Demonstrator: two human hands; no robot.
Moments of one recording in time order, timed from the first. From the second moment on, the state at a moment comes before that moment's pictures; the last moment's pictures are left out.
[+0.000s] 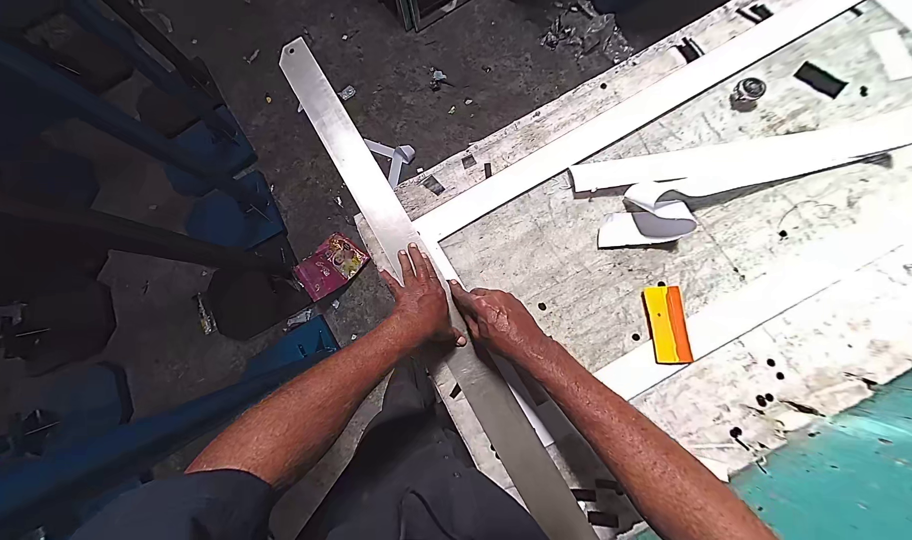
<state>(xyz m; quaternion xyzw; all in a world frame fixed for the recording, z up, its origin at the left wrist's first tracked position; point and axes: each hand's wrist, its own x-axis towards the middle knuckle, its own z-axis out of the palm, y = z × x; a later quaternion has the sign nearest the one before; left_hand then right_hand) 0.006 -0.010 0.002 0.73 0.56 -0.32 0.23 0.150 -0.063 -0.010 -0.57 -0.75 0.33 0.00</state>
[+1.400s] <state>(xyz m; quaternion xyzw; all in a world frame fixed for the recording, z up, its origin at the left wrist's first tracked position) 0.009 -0.015 -0.010 0.74 0.58 -0.30 0.16 0.215 -0.267 -0.016 -0.57 -0.77 0.27 0.06</state>
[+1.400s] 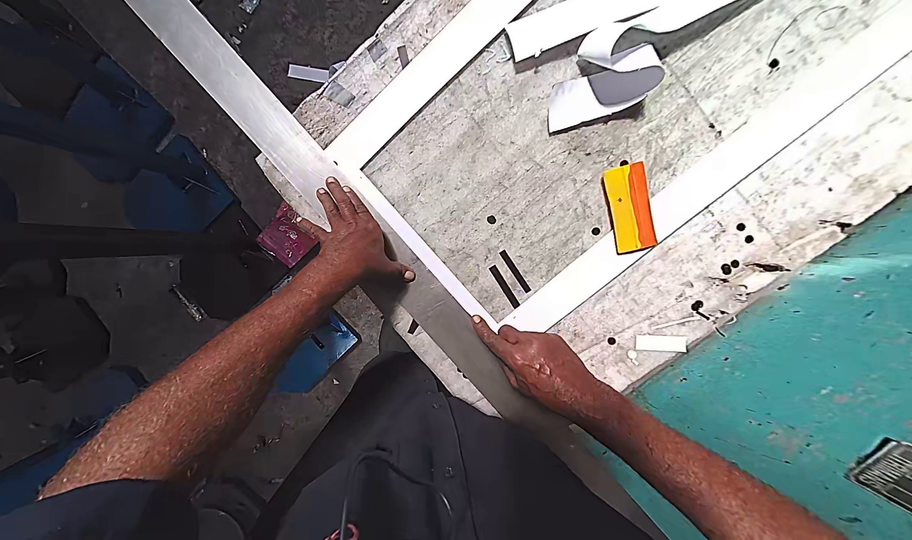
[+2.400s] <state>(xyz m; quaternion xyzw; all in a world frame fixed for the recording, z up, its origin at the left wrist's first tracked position) 0.009 -0.015 -0.013 0.74 0.58 -0.30 0.14 0.230 -0.332 -0.017 -0.60 -0.75 0.26 0.09</state>
